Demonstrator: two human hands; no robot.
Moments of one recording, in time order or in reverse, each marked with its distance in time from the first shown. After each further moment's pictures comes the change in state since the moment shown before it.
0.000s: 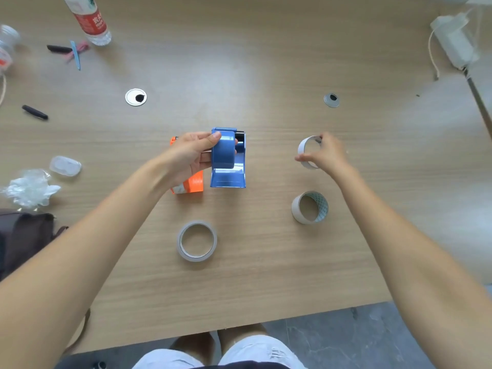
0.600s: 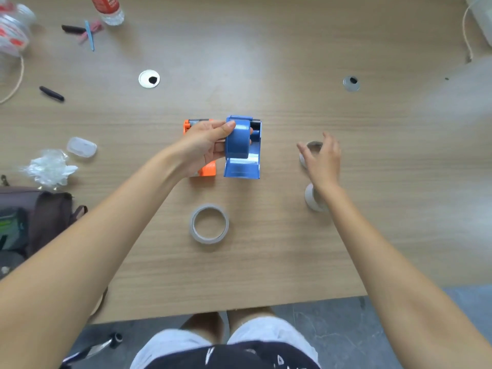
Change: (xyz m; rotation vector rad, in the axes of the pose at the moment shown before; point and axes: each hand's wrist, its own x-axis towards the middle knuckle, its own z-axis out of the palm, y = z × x) left_hand -0.010 -0.005 0.007 0.022 0.017 -0.016; right_hand -0.039 0.002 0.073 0.229 0.269 -0.098
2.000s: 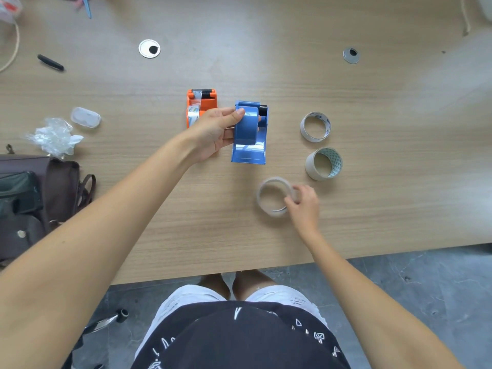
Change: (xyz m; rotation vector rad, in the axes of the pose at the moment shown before) left_hand -0.029 -0.033 0.010 -0.046 -0.058 0.010; right_hand -0.168 0.051 0.024 0.054 -0.142 0.078
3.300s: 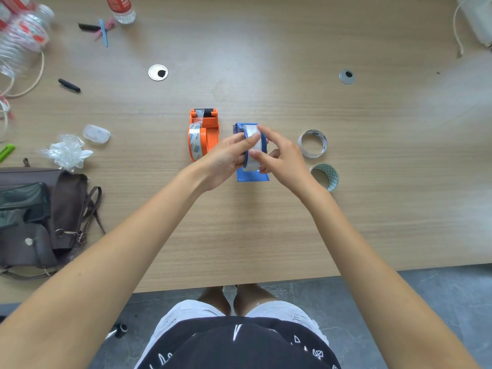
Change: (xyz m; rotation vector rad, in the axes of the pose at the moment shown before) left_hand -0.015 -0.007 0.036 0.016 -0.044 0.013; right_hand 0.042 -0.144 -0.061 0.238 -0.334 -0.330
